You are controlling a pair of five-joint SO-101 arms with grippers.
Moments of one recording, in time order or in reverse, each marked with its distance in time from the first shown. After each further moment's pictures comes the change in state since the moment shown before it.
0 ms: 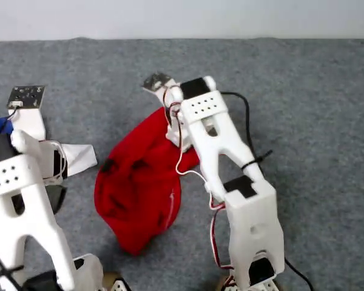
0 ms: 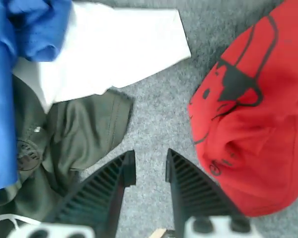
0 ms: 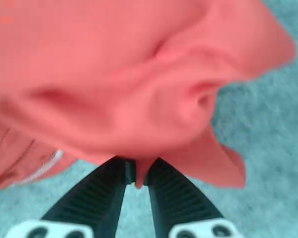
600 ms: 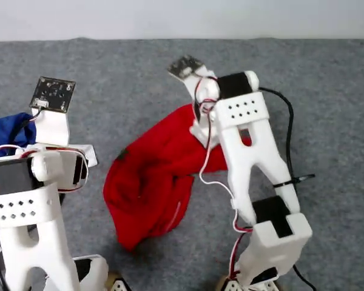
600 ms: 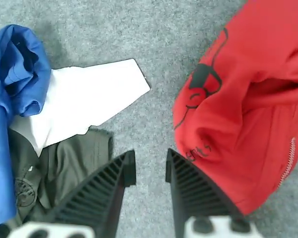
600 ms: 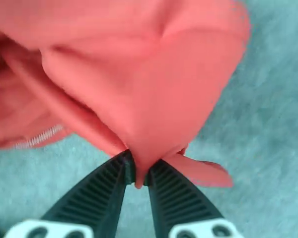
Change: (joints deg) left arm 12.3 -11.3 0.3 0.2 0.2; right arm 7.6 -21.4 18.4 2.8 2.2
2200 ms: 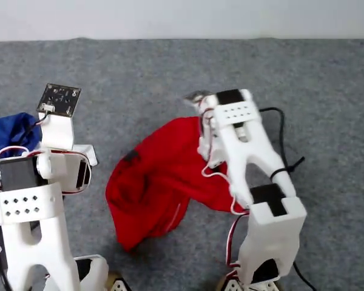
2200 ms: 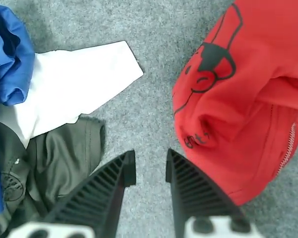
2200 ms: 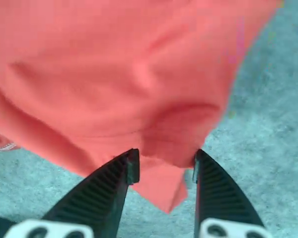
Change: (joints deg) left arm 0.4 0.0 4.0 0.1 0.0; right arm 3.7 10.6 9.0 -6.3 -7.9
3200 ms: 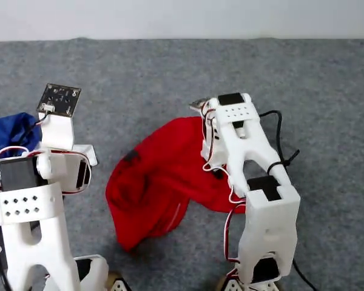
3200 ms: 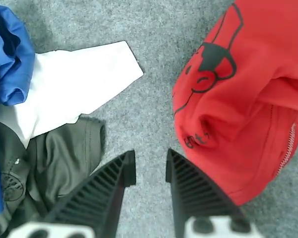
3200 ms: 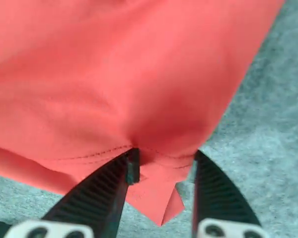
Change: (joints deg) left arm 0.0 0.0 0.0 0.0 0.0; right arm 0.4 8.1 -3.2 -0.8 0.0
